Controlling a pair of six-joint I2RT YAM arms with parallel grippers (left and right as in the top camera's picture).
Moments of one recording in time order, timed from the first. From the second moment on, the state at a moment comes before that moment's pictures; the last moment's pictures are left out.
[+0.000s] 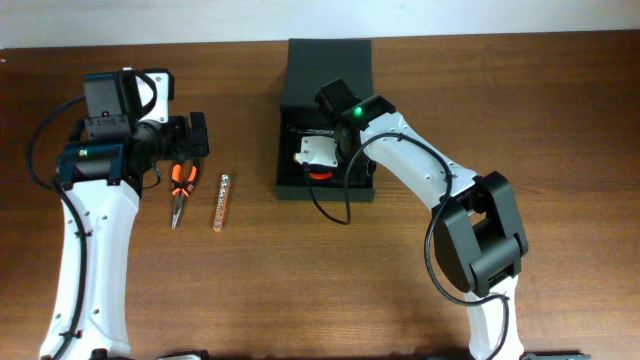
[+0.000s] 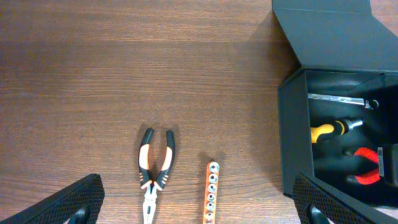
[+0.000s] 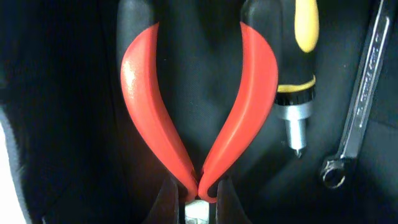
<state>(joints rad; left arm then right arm) 0.09 1.47 1.41 -0.83 0.09 0.05 0.52 2.17 1.77 -0.99 -0.05 -0.98</state>
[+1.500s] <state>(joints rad) 0.09 1.47 1.41 -0.83 0.09 0.05 0.52 2.24 1.77 -0.84 0.02 -0.95</state>
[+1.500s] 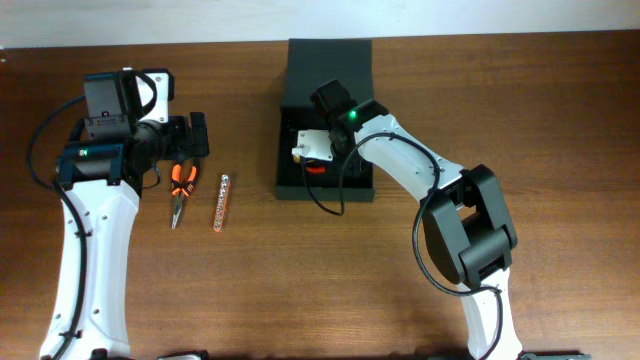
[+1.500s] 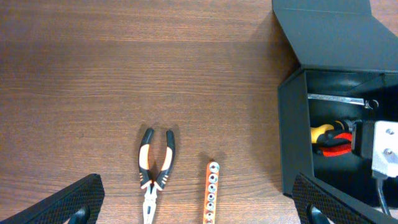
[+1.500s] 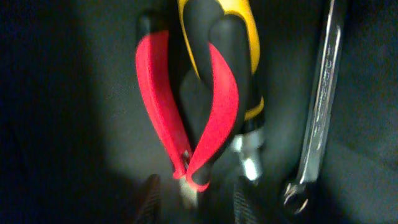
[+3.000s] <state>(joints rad) 0.11 1.80 1.42 -0.85 -0.09 0.06 -0.31 2.02 2.40 -1.49 -0.23 0.13</state>
